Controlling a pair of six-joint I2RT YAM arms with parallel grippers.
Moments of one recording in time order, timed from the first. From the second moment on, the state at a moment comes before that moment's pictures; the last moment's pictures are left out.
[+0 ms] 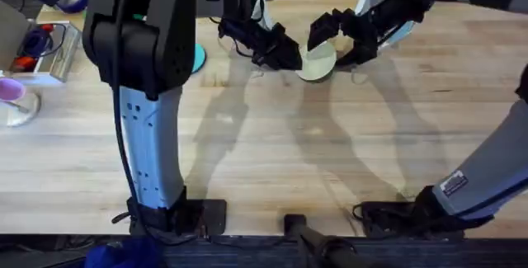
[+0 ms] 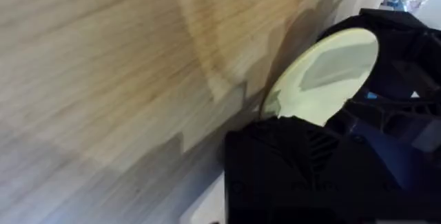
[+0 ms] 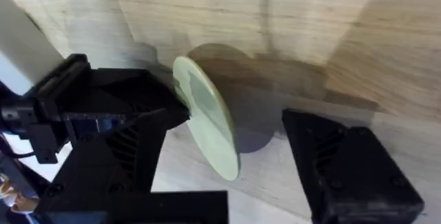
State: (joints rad) left arm -0.27 2.28 1.57 -0.72 0.95 -0.23; right arm 0.11 1.99 1.43 -0.77 -0.50 0.29
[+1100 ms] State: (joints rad) left arm -0.27 2.28 1.57 -0.71 0.96 -0.24; right arm 0.11 1.99 1.45 -0.78 -0.57 0.28
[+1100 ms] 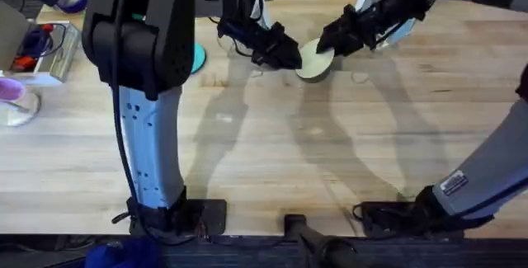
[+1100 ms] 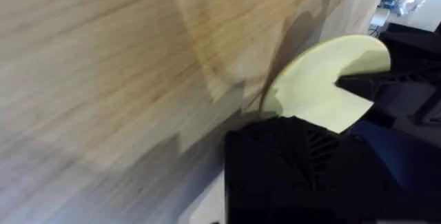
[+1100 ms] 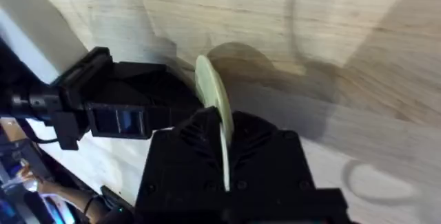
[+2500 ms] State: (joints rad) left arm -0.28 1.60 1.58 -1.12 0.29 -0.10; right arm 0.05 1.37 1.45 -0.92 -0.32 -0.12
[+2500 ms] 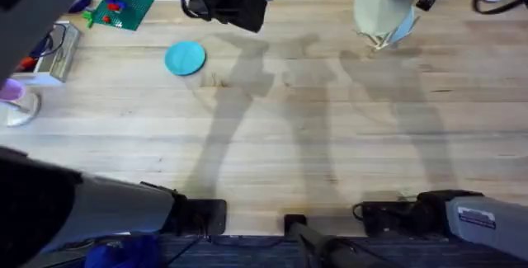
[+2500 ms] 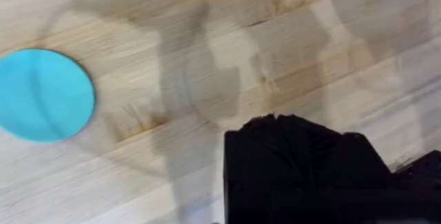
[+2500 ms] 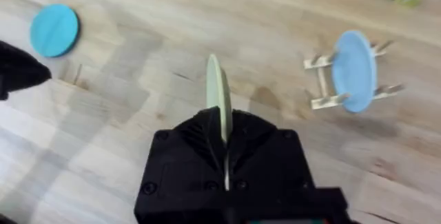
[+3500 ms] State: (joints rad) left arm -0.28 1.22 1.58 -1.30 0.20 0.21; right arm -0.02 1.19 1.45 -1.04 -0.17 -0.48
